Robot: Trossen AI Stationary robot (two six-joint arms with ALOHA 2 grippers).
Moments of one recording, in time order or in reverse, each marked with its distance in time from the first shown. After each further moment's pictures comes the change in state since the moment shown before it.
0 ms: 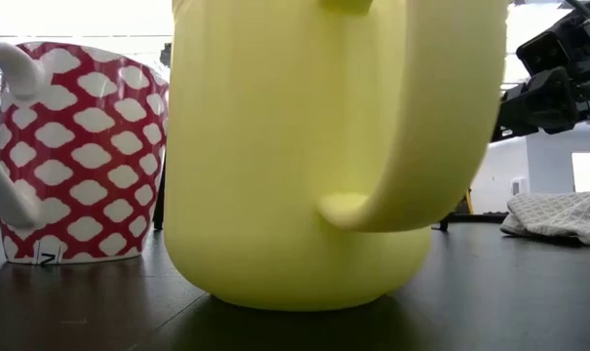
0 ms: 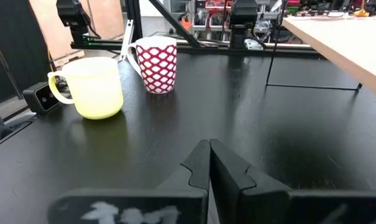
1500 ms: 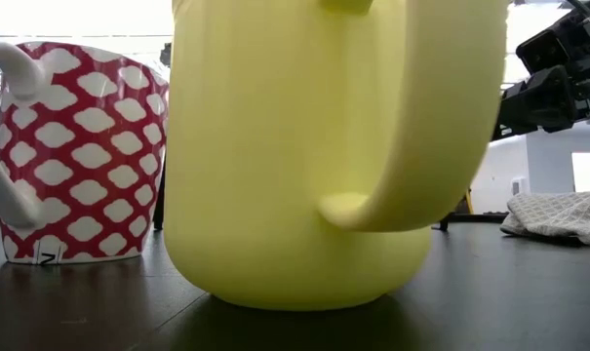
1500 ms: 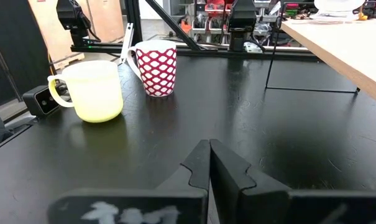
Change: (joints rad) left arm -0.043 0.001 -0.084 -0.051 -0.031 -0.090; right arm 0.000 0.006 0.000 0.017 0.002 0.003
